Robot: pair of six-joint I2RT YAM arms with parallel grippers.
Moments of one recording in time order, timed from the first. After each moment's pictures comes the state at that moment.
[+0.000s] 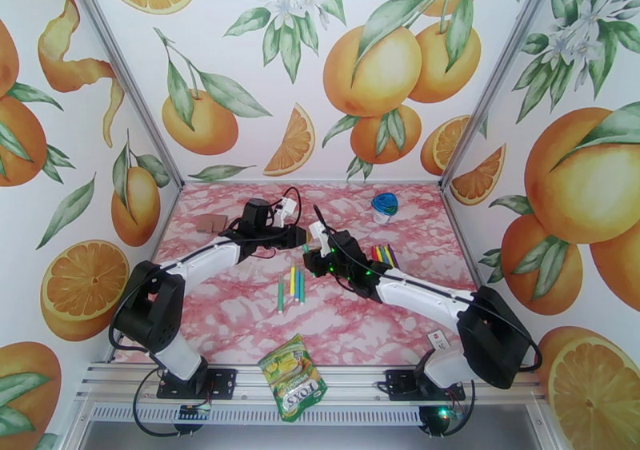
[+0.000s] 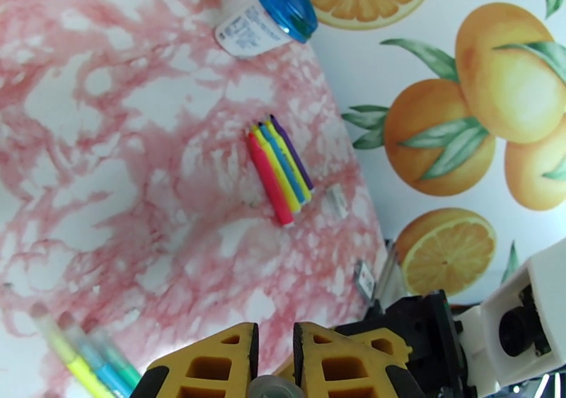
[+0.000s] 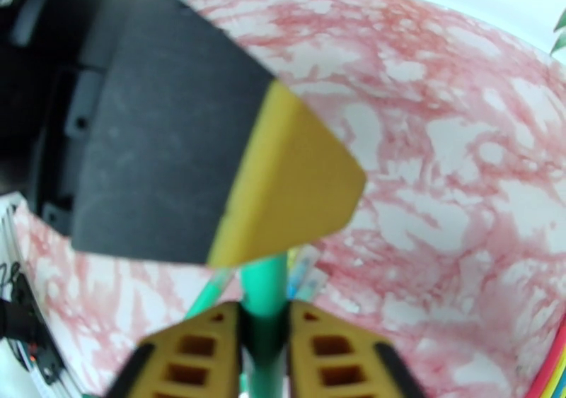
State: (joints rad) left arm -0.44 1.67 1.08 -0.02 0.75 -0.58; right arm 0.75 1.49 0.87 0.08 -0.08 0.31
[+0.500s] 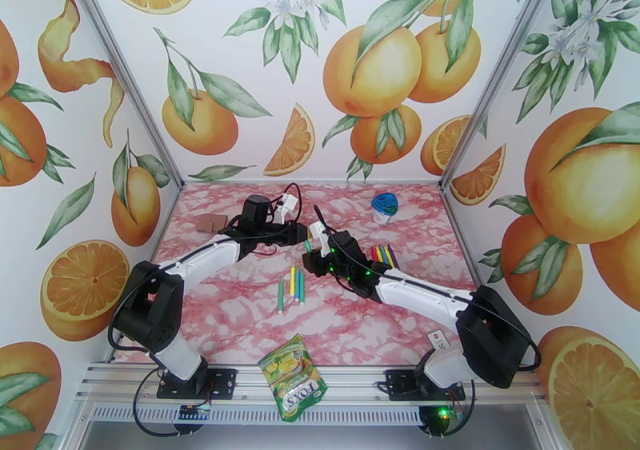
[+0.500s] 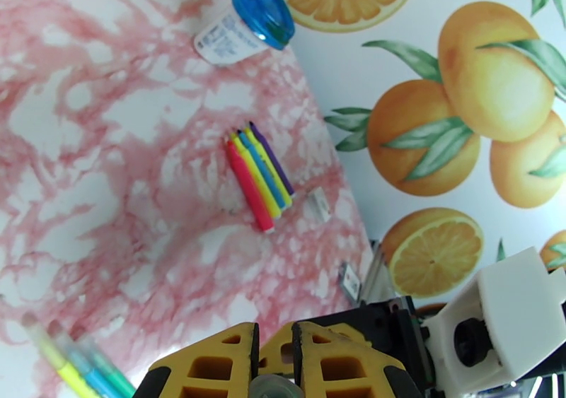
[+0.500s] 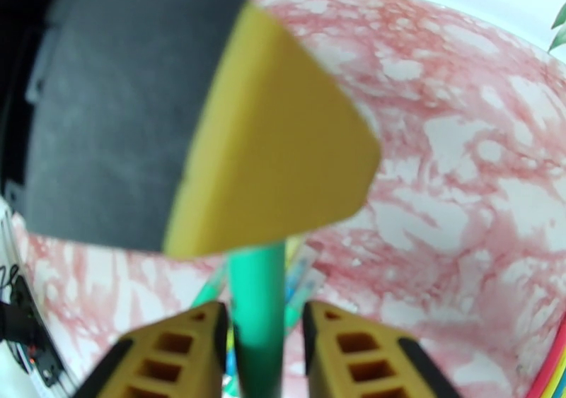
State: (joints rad) left arm -0.44 1.67 1.11 -0.01 0.78 -0.60; right arm 0.75 1.49 0.87 0.08 -0.08 0.32
